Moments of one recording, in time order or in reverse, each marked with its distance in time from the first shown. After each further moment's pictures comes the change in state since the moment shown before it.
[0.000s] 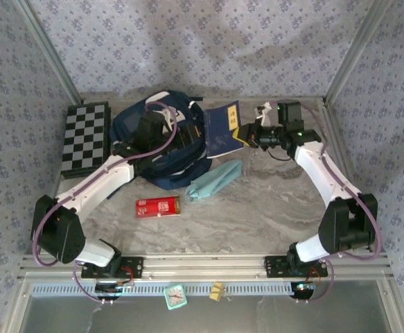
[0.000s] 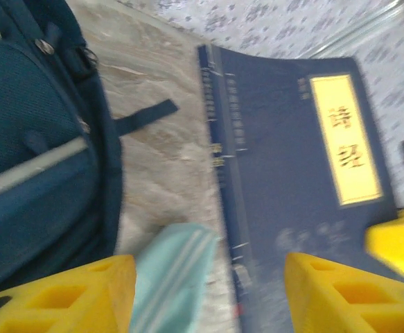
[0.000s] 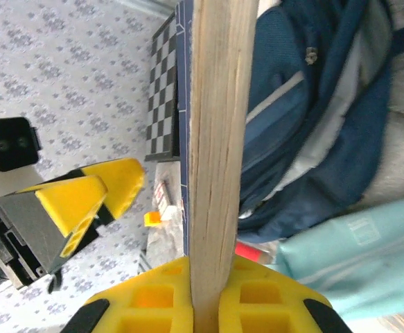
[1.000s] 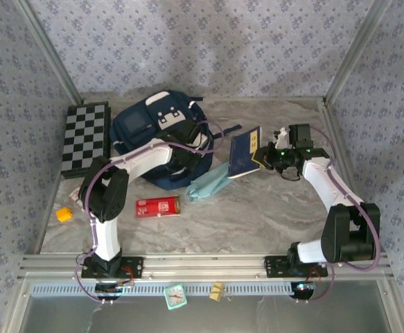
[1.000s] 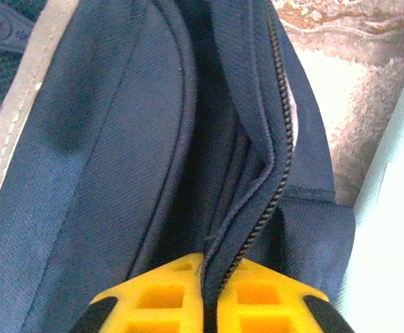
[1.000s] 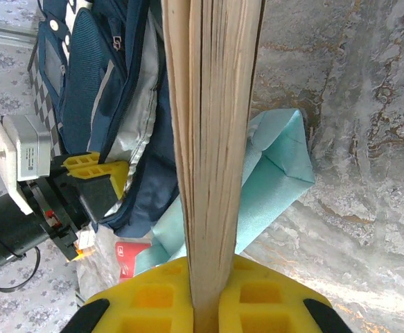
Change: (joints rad) left arm -0.092 0.468 0.268 -0.407 -0.267 0.729; right arm -0.116 -0.068 -0.249 -0.057 0.158 -0.057
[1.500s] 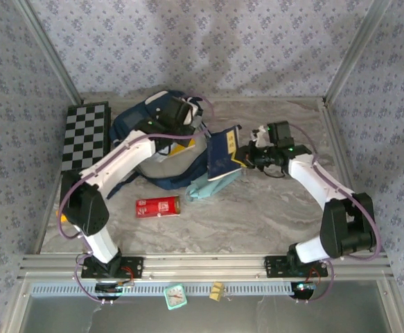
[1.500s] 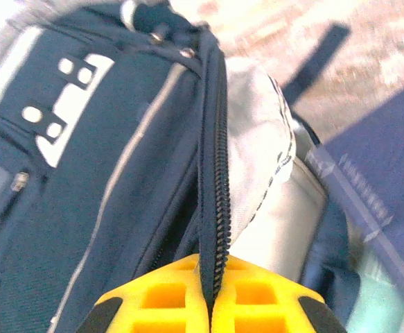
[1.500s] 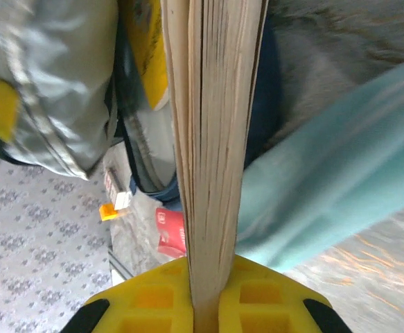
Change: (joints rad) left arm 0.027 -0.195 0.172 -0.074 -0.179 -0.052; right arm 0.206 0.076 0.051 0.120 -0.058 0.143
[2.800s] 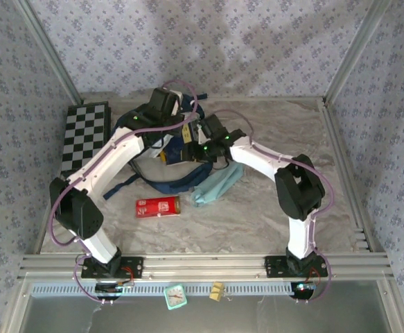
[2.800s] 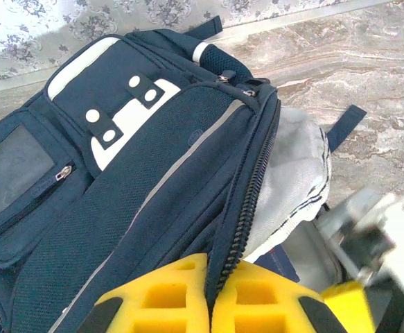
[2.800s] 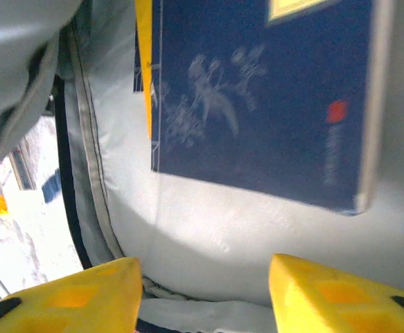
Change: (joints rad) left arm 0.064 -0.048 0.035 -0.023 0.034 -0.166; right arm 0.406 0.475 0.471 -0.064 0.392 -0.114
